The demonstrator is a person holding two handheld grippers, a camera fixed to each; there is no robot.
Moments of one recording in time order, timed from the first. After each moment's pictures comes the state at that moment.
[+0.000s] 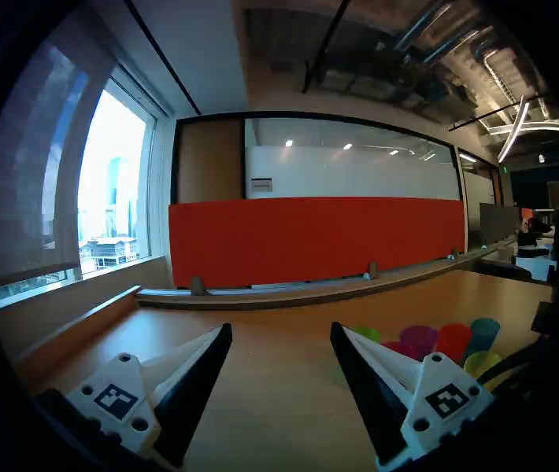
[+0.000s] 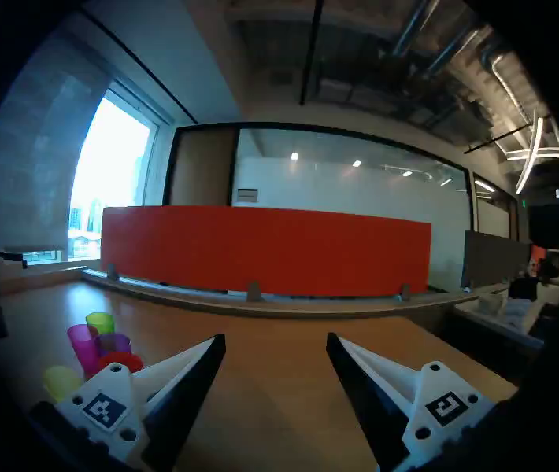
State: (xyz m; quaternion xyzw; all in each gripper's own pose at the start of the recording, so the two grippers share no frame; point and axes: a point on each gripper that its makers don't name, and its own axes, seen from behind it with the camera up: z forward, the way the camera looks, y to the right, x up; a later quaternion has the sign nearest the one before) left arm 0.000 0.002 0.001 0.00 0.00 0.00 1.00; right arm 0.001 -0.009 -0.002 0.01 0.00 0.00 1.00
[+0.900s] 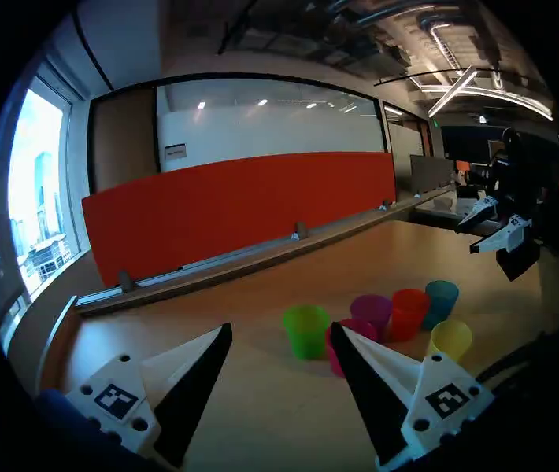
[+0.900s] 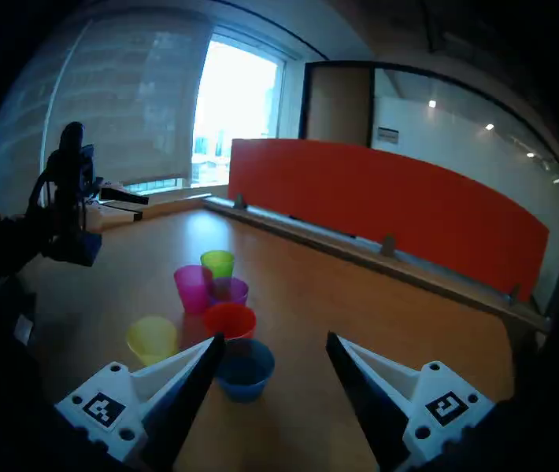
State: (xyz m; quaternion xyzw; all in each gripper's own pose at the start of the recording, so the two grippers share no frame) left arm -0.014 0.055 0.035 -0.18 -0.10 0.07 0.98; right arm -0.025 -0.107 -0.027 0.31 -0.16 -0.08 0.93
